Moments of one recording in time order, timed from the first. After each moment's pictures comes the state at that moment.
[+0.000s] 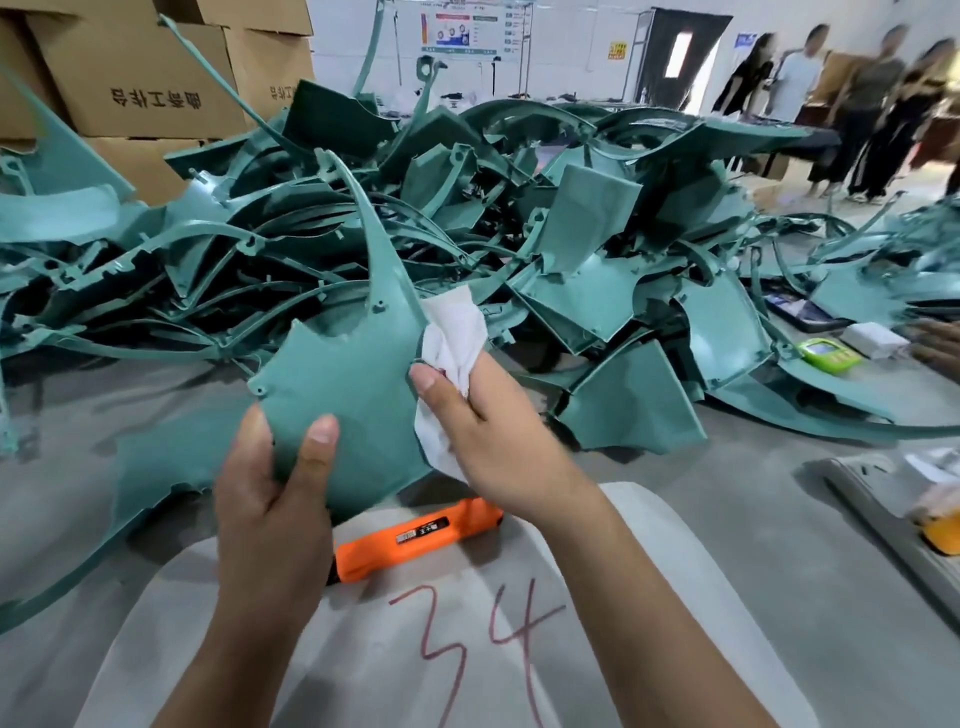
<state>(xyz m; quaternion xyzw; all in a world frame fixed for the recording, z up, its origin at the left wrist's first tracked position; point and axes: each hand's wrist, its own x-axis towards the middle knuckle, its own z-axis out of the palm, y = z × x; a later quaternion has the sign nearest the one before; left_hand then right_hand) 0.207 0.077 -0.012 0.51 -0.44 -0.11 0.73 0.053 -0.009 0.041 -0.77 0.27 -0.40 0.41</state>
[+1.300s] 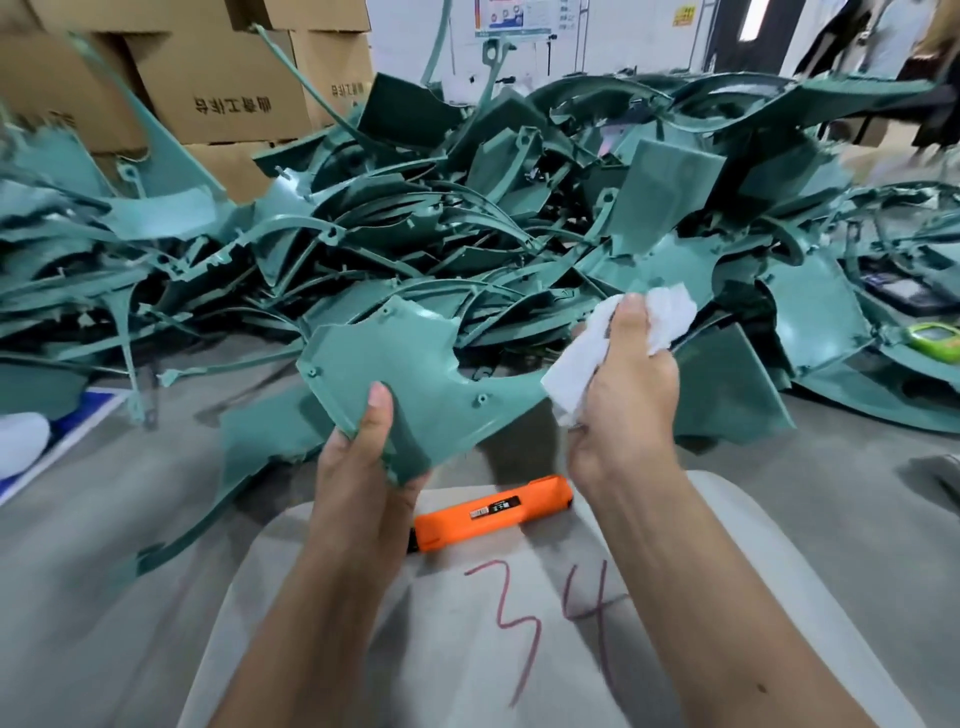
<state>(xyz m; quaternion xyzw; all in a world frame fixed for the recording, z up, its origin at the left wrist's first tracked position) 0.206 0.073 -0.004 0.38 -0.19 -0.44 0.79 0.066 -0.009 0.051 -0.25 0.37 -0.64 0.63</state>
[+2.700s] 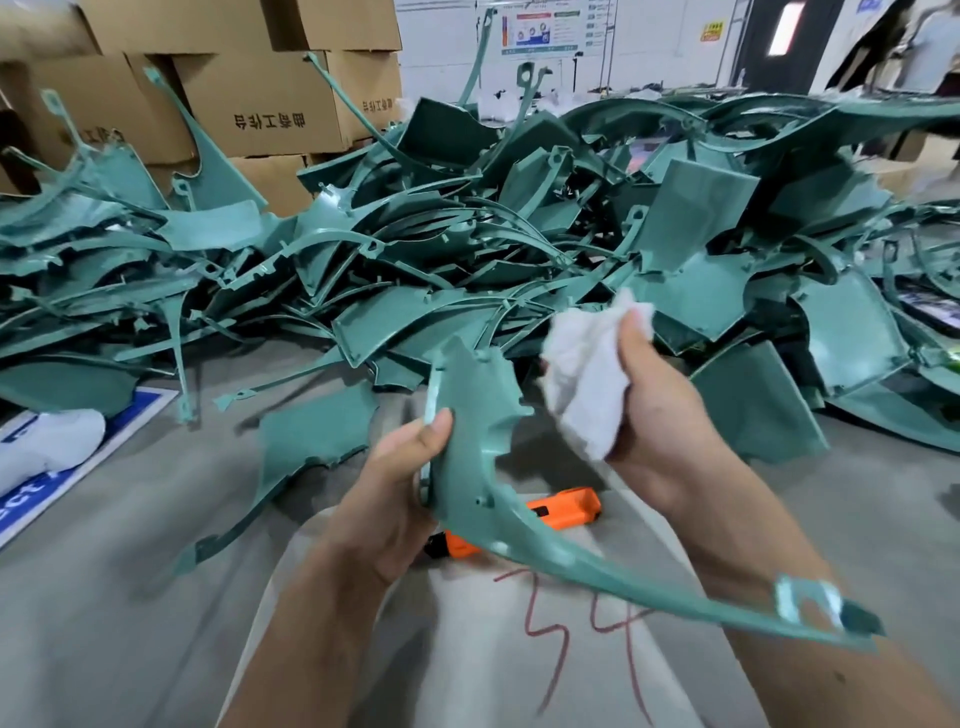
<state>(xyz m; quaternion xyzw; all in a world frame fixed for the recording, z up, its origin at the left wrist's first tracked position) 0.232 0.089 -0.002 0.44 -0.40 -0.51 0.61 0.045 -0.022 0.045 -0.40 0.28 -0.43 0.76</state>
